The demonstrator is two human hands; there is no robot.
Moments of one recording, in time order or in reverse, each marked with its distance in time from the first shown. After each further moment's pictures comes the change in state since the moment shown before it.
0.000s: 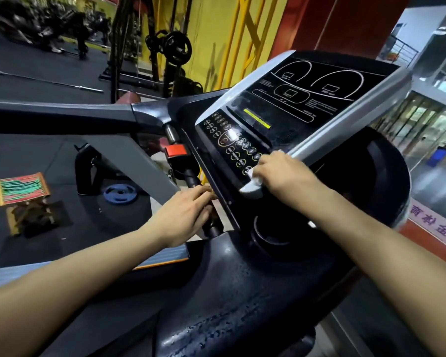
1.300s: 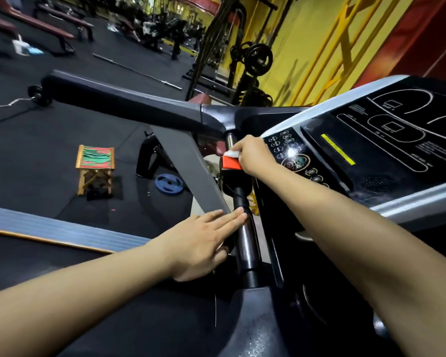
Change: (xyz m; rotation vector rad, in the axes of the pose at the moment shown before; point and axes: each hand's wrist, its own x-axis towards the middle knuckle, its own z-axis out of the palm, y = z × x) left_hand -0.021 -0.013 -0.009 0.016 -0.259 -0.261; right_hand 0.230 -0.078 0.041 0.554 0.163 -0.004
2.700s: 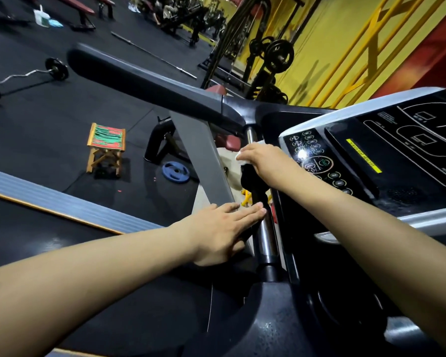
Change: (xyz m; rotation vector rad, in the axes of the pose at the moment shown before) left_hand -0.002 -0.004 0.002 0.022 0.022 -0.003; right_hand -0.025 -0.008 0.005 -0.244 -0.129 -0.469
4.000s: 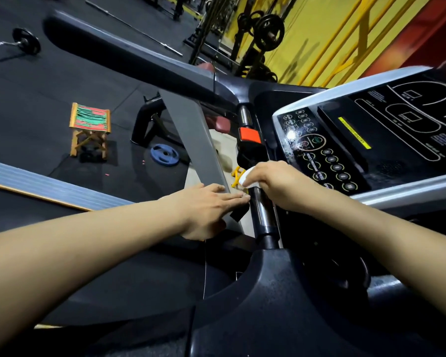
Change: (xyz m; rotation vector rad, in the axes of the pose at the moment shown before) left_hand -0.021 -0.008 -0.010 0.074 -0.135 -0.008; right_hand -0.089 -0.047 -0.019 0.132 -0.248 0.101
